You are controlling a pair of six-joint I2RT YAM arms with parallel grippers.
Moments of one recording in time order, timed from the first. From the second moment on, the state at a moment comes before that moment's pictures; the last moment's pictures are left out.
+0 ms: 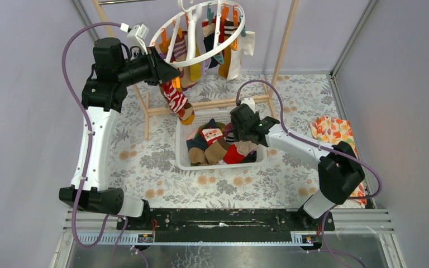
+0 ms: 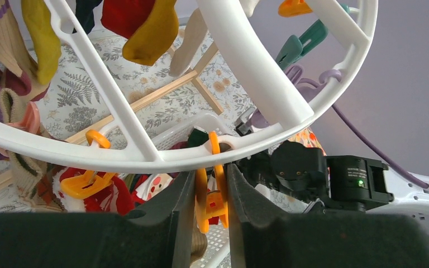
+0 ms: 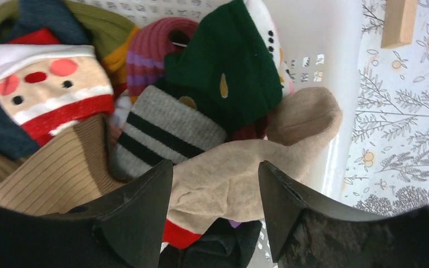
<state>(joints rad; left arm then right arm) -0.08 1.41 1.82 -0.69 0.70 -0.34 0.73 1.58 1.15 -0.50 0.38 0.41</state>
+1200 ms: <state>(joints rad) -0.08 1.43 1.82 -0.70 0.72 -0.34 0.73 1.58 1.41 -0.52 0.45 0.49</state>
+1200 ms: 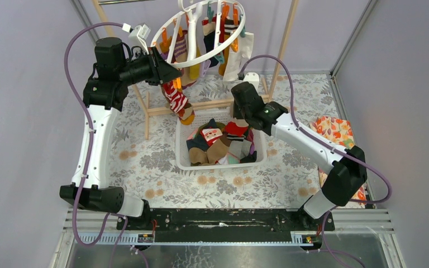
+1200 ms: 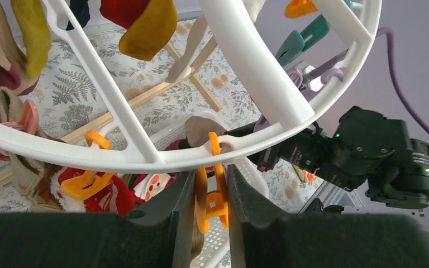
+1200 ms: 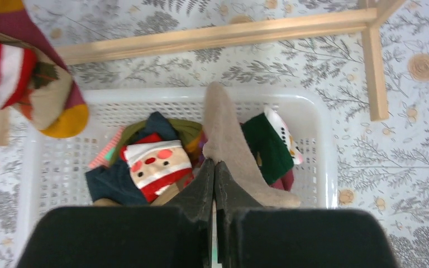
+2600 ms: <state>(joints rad) -0.08 1.43 1.82 -0.70 0.72 -0.33 0.73 1.42 0.99 -0.09 0.01 -0.14</state>
